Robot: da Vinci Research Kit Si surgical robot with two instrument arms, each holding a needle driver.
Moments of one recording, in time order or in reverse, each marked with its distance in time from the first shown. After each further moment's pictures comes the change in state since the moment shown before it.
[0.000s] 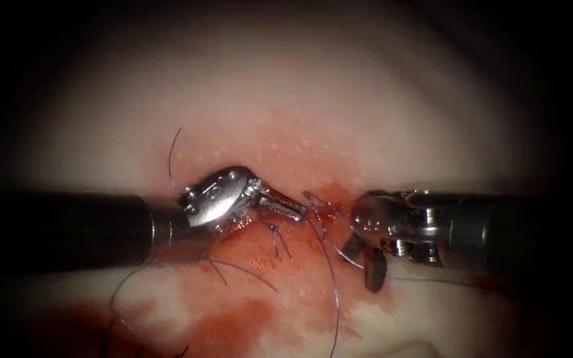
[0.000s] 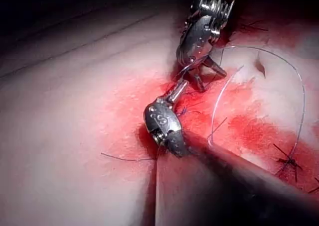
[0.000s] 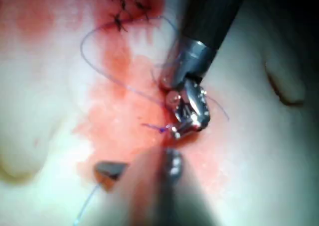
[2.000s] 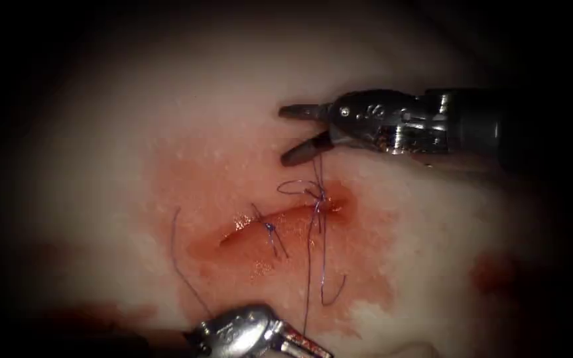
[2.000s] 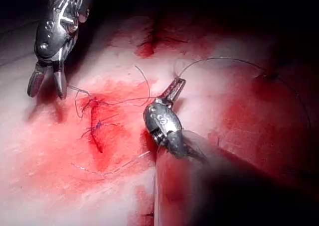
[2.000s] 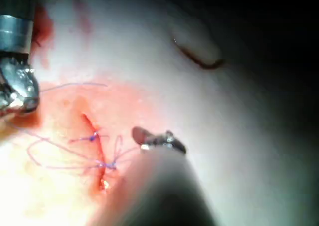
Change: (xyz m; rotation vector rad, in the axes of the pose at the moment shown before) right arm 0.004 0.003 -0.014 -0.897 0.711 0.000; left arm -0.002 0.014 0.012 -0.094 -0.054 -0.038
